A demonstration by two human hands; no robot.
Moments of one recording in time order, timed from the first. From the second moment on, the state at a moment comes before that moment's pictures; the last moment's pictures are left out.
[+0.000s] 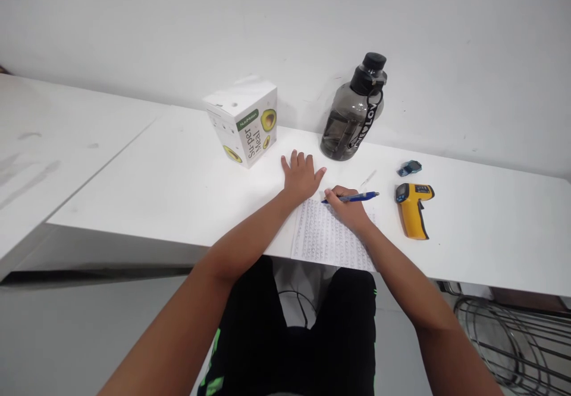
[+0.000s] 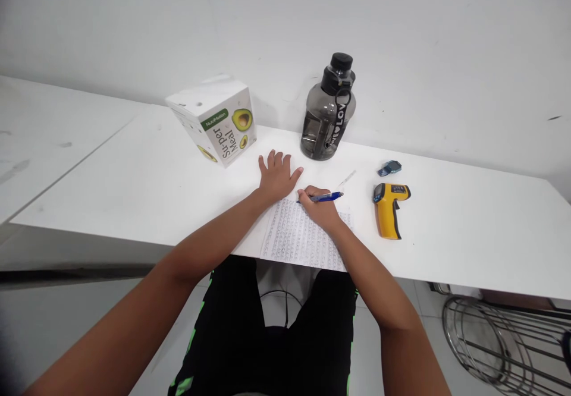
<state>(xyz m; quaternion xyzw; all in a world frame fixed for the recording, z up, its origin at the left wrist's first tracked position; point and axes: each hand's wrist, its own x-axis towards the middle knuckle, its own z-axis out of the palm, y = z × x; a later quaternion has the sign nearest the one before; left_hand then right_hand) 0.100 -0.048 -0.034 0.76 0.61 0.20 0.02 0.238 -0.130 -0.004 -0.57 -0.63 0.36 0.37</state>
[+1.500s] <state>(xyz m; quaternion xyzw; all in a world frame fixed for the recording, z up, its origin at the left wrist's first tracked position) 0.100 -0.050 -0.030 0.76 0.62 0.21 0.04 0.242 -0.130 -0.004 -0.61 -0.61 0.24 0.44</state>
